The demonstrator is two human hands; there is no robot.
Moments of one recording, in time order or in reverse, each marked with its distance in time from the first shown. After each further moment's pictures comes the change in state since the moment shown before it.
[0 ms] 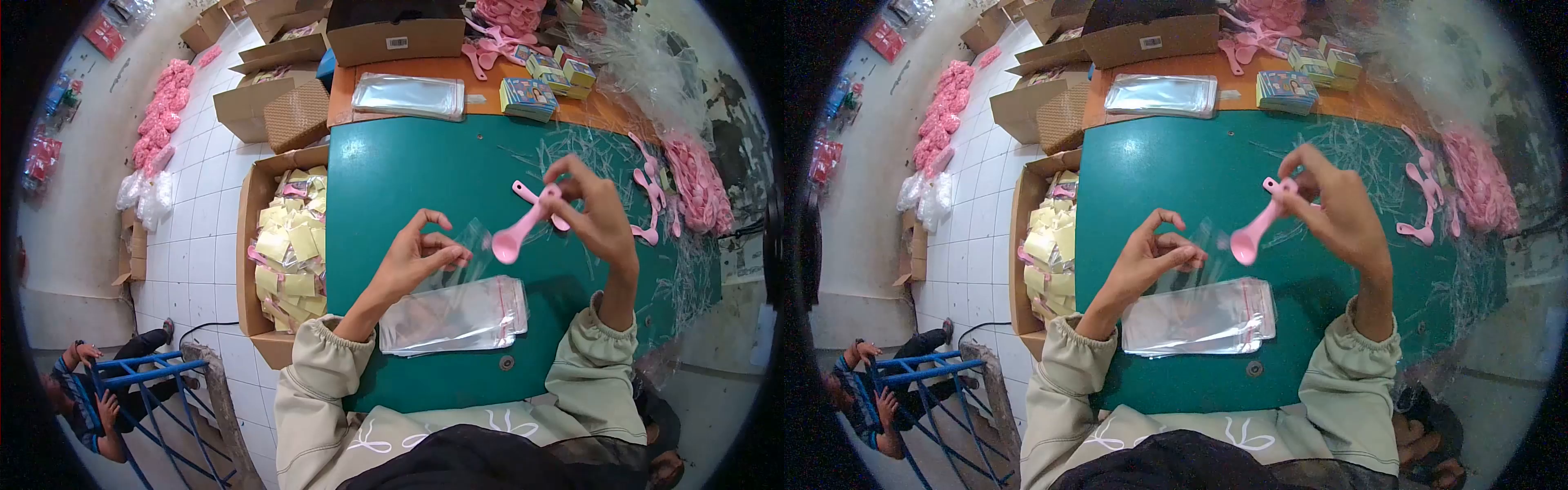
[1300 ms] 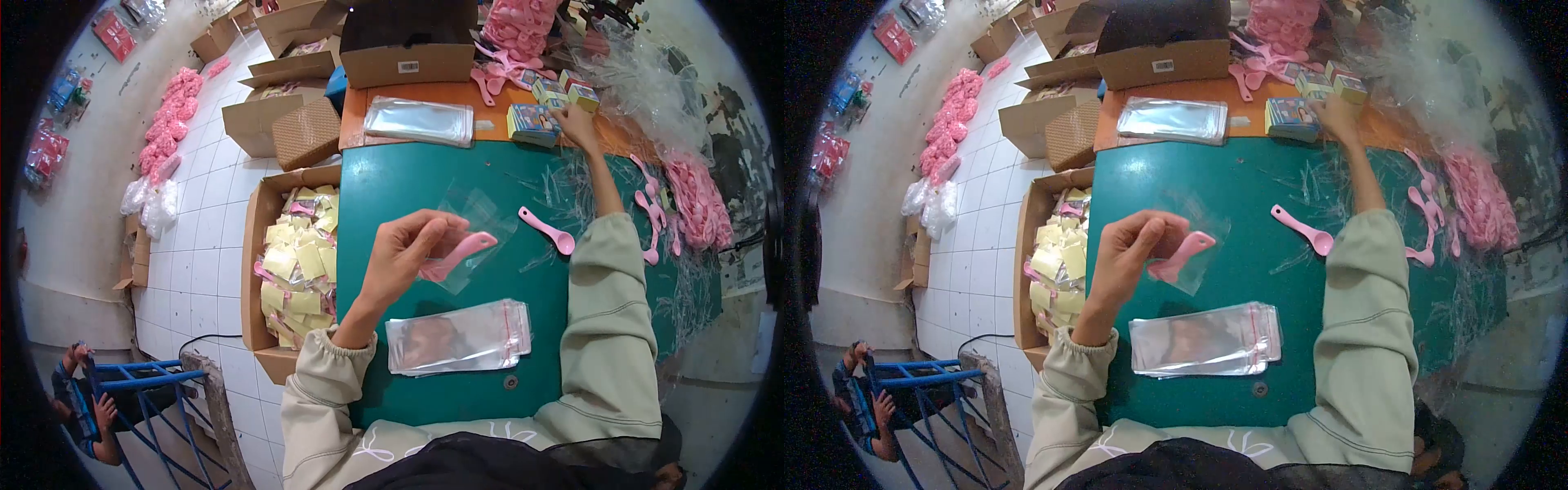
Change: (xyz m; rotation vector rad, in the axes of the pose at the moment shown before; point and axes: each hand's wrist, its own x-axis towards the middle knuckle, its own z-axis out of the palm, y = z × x) left_hand 0.001 0.058 0.001 0.218 0.100 0.338; right_hand 0.205 0.186 -0.066 -0.692 0.392 0.113
